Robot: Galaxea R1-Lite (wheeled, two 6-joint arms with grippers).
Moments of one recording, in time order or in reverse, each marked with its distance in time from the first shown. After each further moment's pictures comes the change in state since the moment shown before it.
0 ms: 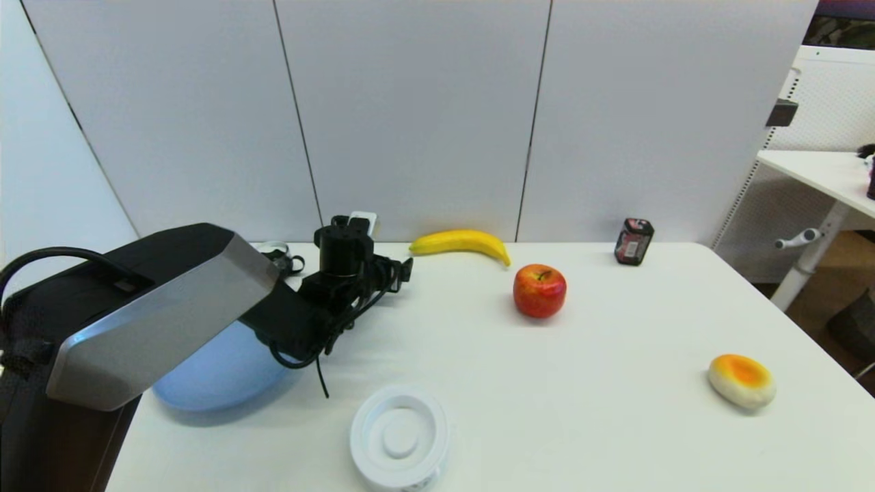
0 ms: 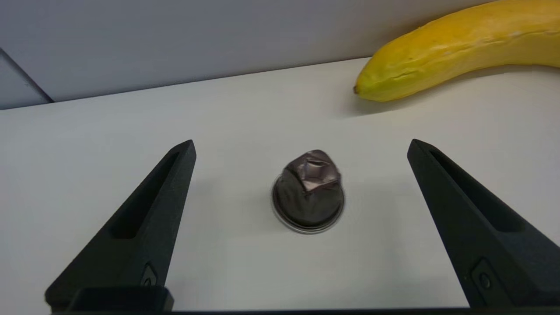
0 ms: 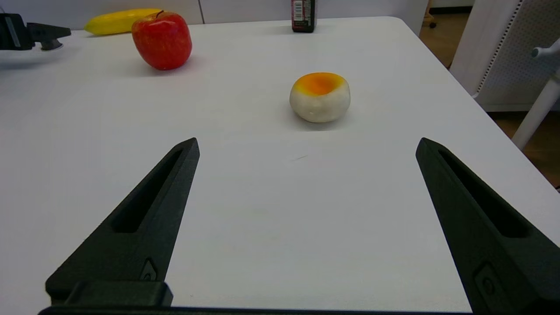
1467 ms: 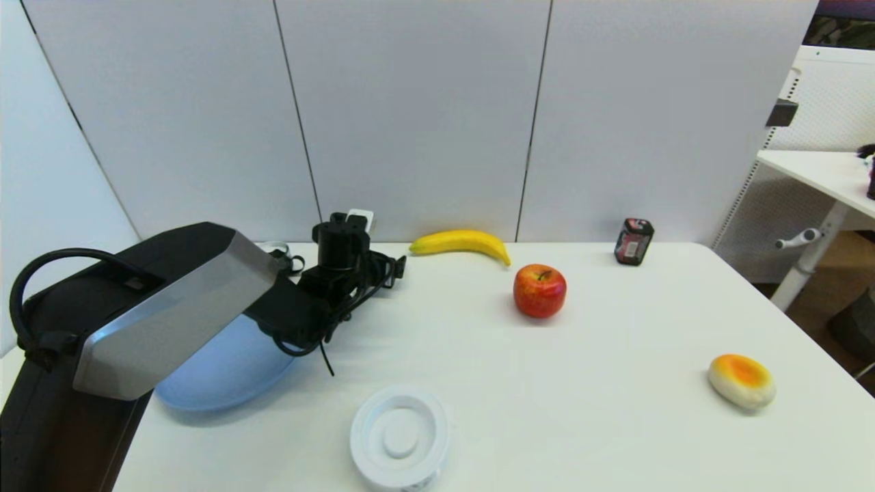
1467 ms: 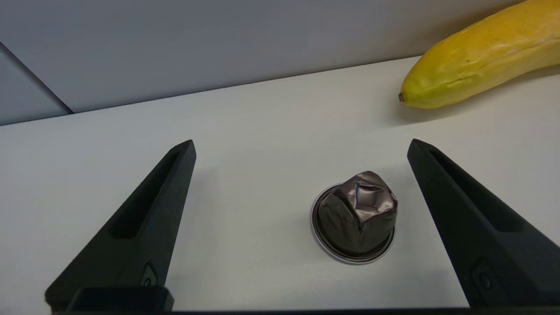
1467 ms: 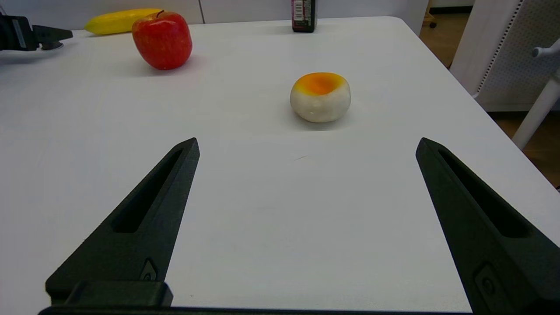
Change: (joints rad) left arm 0.033 0.042 -0.084 0.059 -0.004 0.038; right arm 0.000 0.000 0.000 0.000 0.000 0.000
